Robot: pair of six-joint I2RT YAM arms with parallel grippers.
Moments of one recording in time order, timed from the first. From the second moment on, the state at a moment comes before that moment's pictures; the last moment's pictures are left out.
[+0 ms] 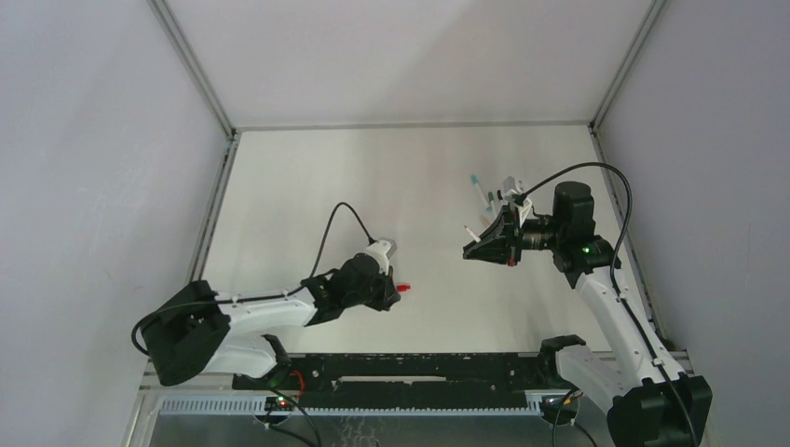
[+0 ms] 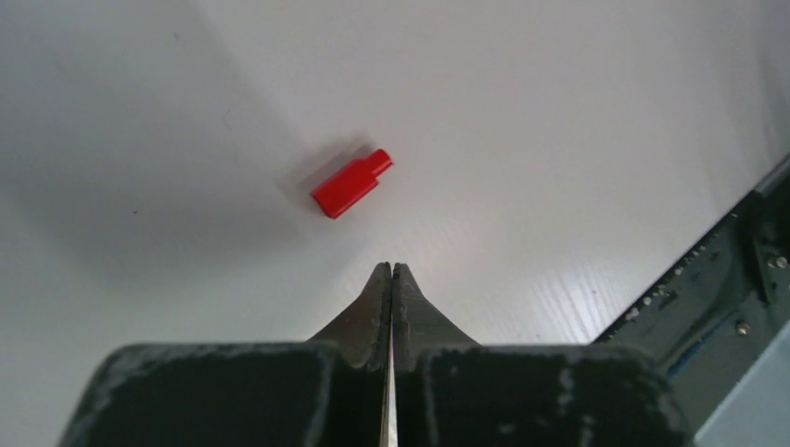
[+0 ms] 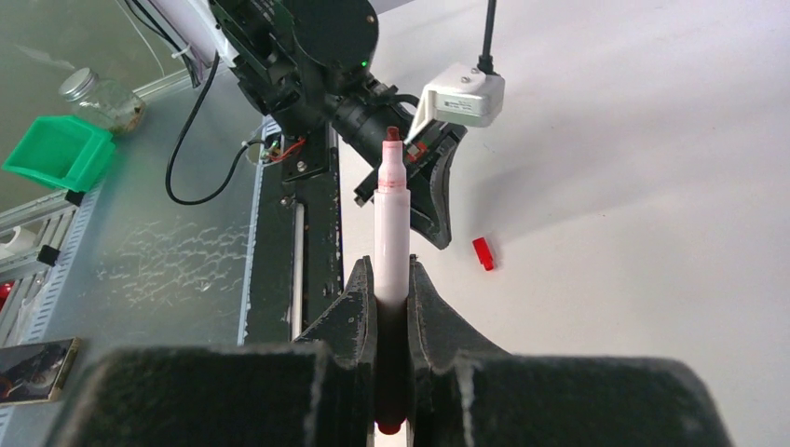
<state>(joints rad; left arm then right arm) -0.95 1.27 0.46 0.12 -0.01 -0.58 0.14 0.94 0.78 -0.27 -1.32 -0.12</state>
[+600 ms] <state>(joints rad) -0.88 1.47 0.56 0.11 -0.08 -0.63 0.14 0.94 0.78 -0.27 -1.32 -0.12</state>
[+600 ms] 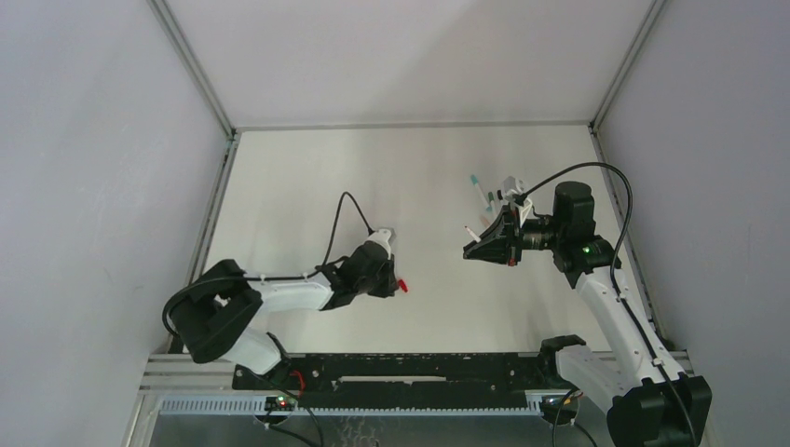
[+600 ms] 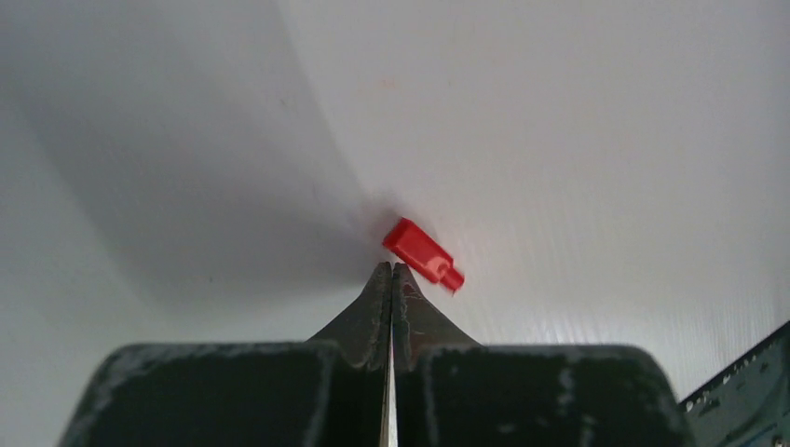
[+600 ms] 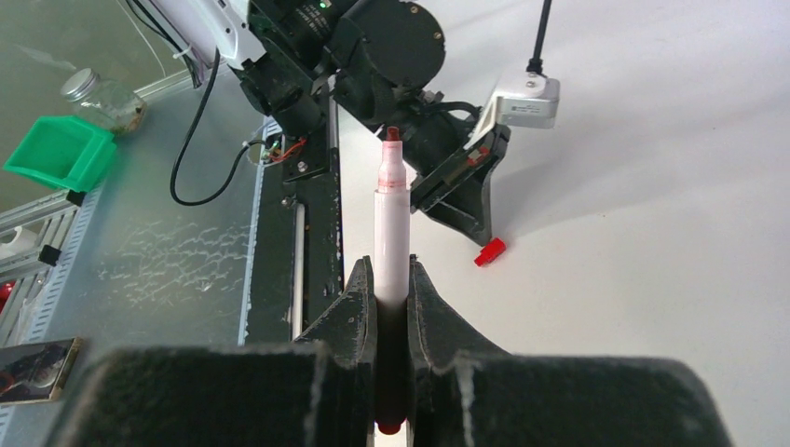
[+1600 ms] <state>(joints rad) -0.84 0.60 0.52 0.04 -0.34 -0.36 0.13 0.94 0.78 -0.27 -1.33 -0.12</state>
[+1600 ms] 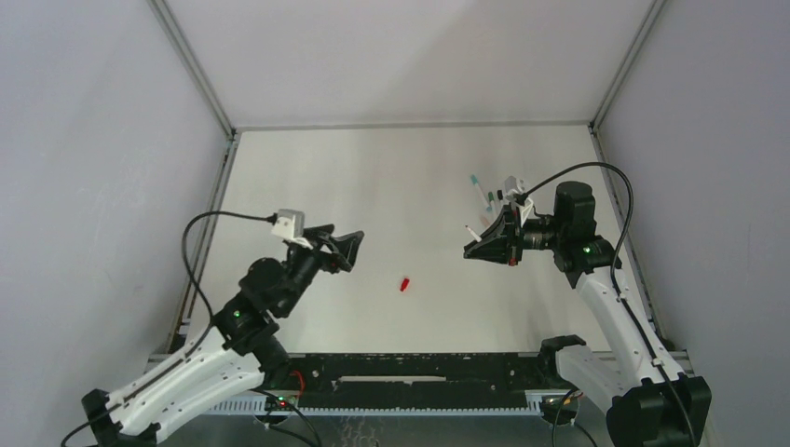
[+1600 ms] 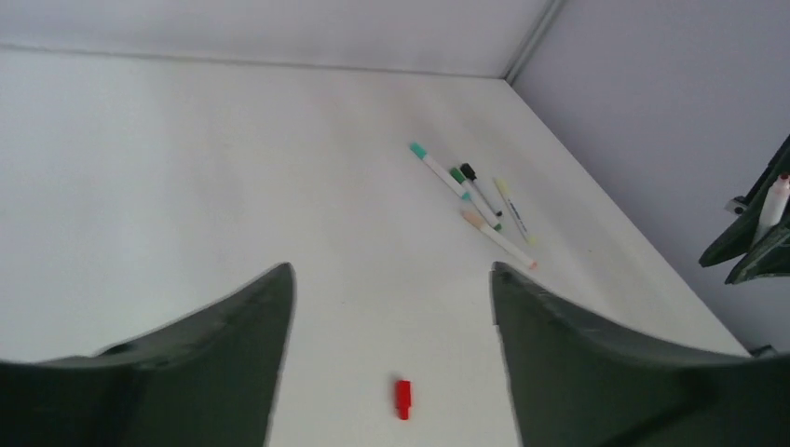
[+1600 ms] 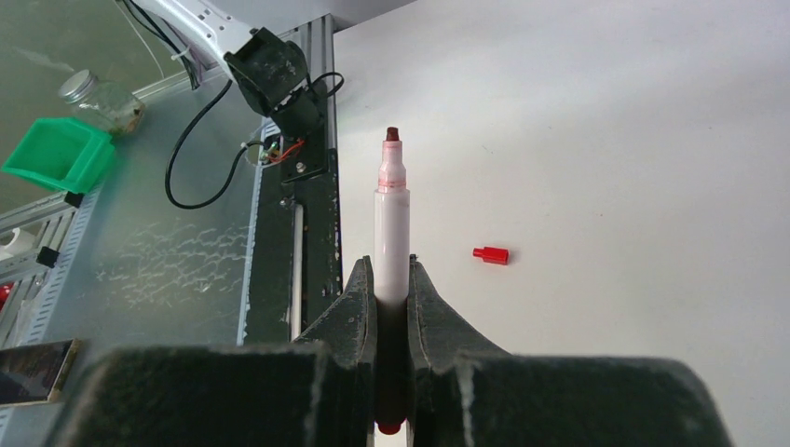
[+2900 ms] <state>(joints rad) -1.03 1.42 0.86 -0.31 -0.36 -0.51 0.13 0.95 0.78 -0.27 -1.33 -0.15</state>
